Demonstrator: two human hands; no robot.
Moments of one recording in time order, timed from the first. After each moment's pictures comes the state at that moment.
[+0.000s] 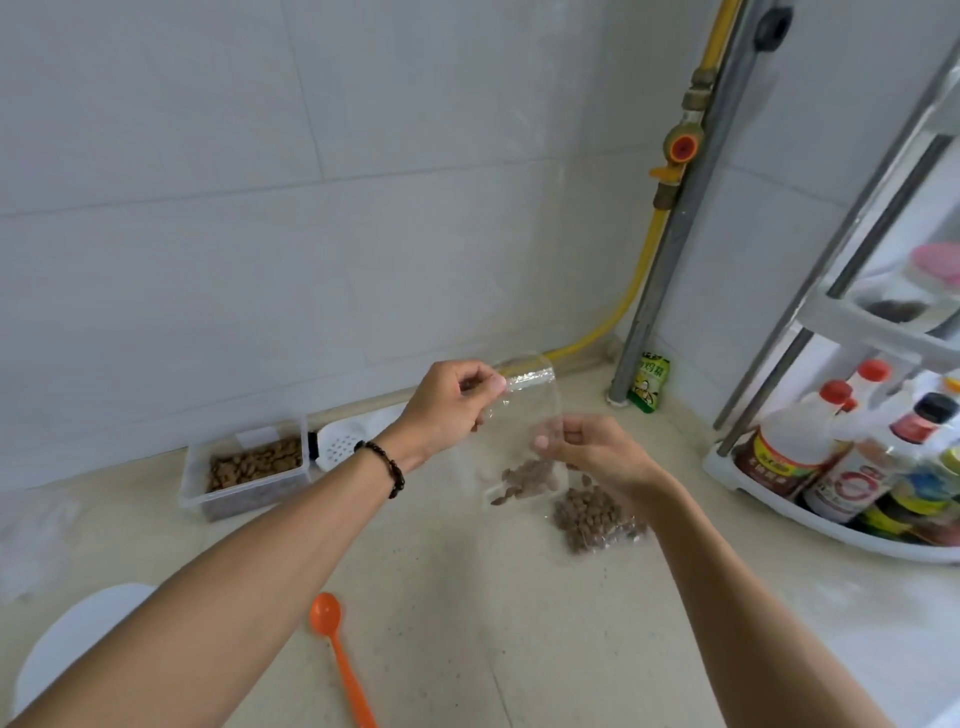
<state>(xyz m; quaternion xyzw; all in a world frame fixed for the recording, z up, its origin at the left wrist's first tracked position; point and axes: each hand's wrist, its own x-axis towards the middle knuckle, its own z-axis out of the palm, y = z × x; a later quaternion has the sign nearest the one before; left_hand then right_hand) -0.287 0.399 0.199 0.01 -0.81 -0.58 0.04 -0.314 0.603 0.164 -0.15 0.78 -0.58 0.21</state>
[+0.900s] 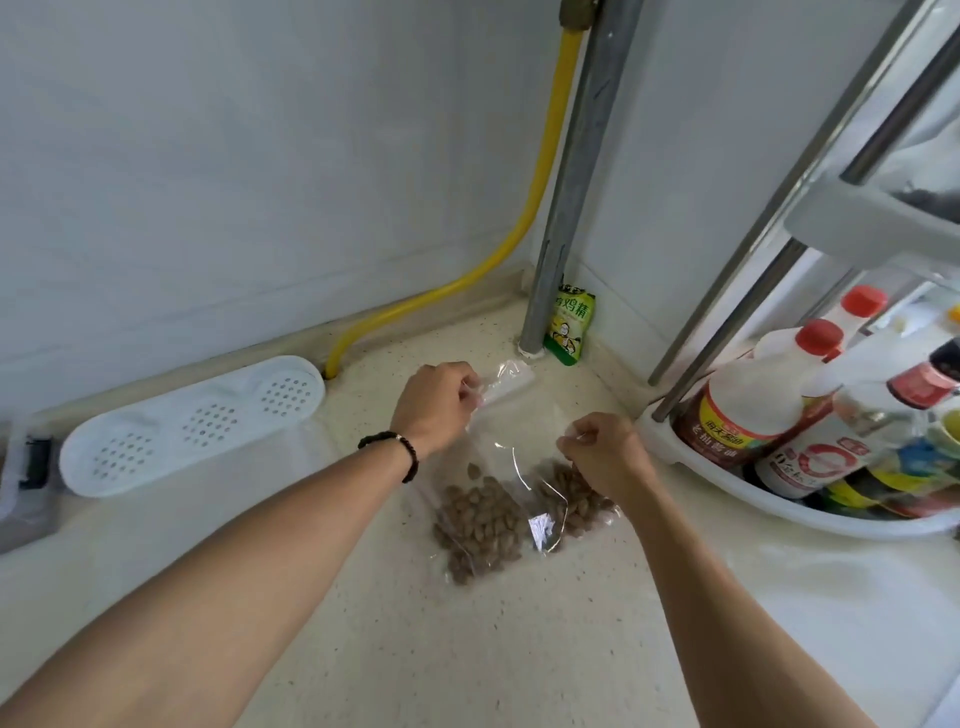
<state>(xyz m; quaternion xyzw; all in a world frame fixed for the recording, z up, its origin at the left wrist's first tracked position) -0.459 0.515 0.015 -0.01 -0.94 -0.34 0.02 -0.436 0.727 0.016 0.10 0.92 -0.37 0.11</state>
